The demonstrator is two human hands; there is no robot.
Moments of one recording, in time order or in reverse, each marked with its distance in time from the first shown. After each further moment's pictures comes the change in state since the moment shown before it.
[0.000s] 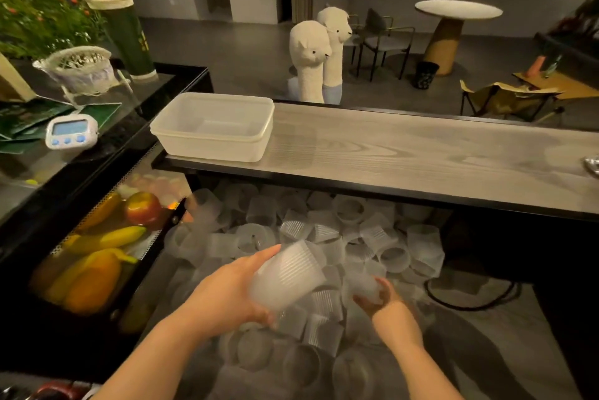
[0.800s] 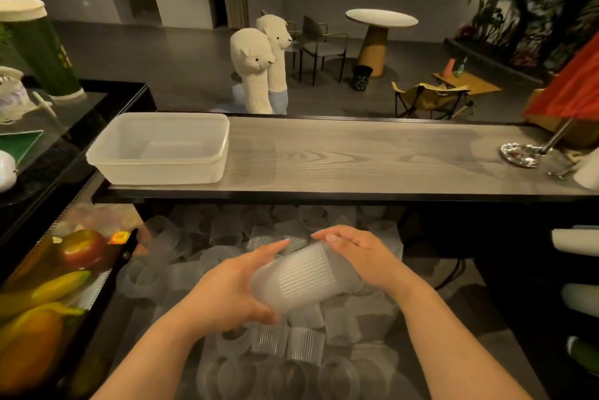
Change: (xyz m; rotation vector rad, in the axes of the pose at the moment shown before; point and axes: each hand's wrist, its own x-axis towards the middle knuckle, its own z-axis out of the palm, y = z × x) left_hand 0.038 0.024 -0.027 -0.160 -0.101 0.275; right_hand -0.062 -0.114 -0.095 0.219 -0.192 -0.570
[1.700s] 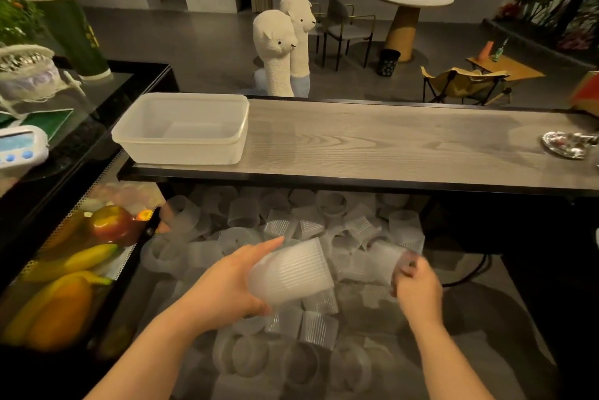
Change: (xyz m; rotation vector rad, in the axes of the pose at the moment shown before) left_hand -0.018 -0.031 0.011 0.011 0.048 -0.108; right_hand -0.022 0.119 0.024 0.083 0.666 0.428
